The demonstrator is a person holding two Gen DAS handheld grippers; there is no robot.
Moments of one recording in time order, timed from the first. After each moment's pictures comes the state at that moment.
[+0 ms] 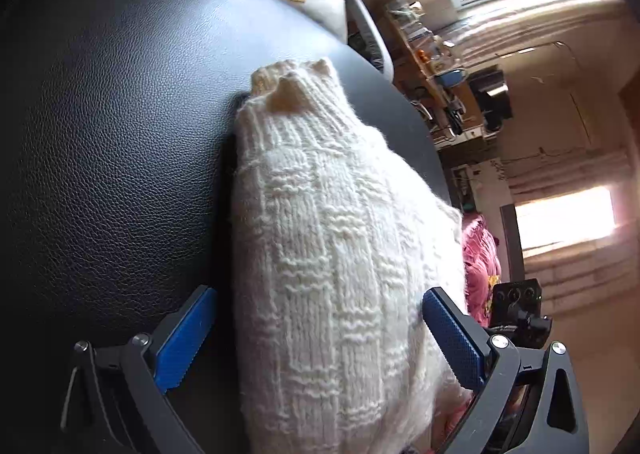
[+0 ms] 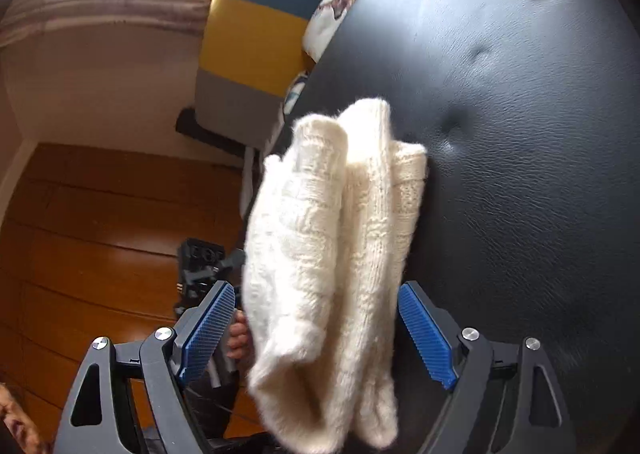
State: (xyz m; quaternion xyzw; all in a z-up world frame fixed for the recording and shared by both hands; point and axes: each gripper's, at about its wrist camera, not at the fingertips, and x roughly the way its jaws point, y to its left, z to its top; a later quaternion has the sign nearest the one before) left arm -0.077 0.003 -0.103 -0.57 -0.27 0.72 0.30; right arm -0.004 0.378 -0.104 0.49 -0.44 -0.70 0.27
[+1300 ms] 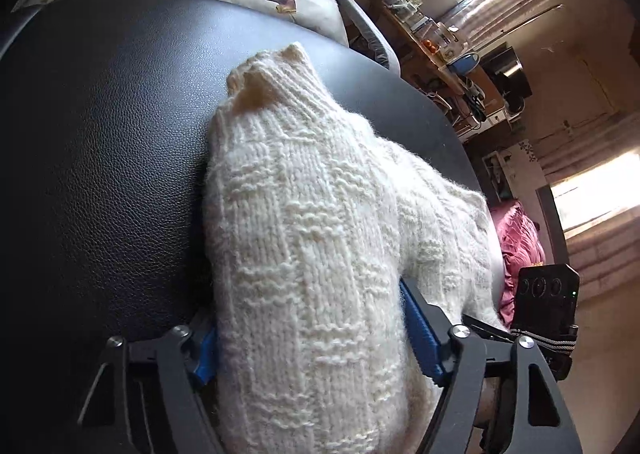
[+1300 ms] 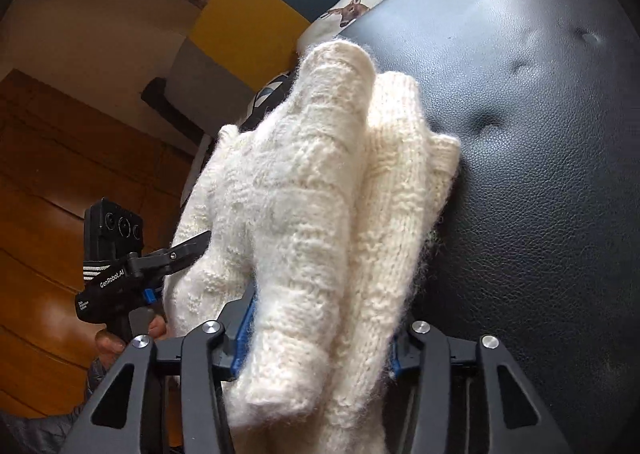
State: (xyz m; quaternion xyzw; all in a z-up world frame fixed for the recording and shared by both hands) left arm -0.040 0.004 -0.091 -0.54 -0.18 0.77 0.28; right arm 0.011 0.287 -0.090 0.46 -0.32 -0.80 0.21
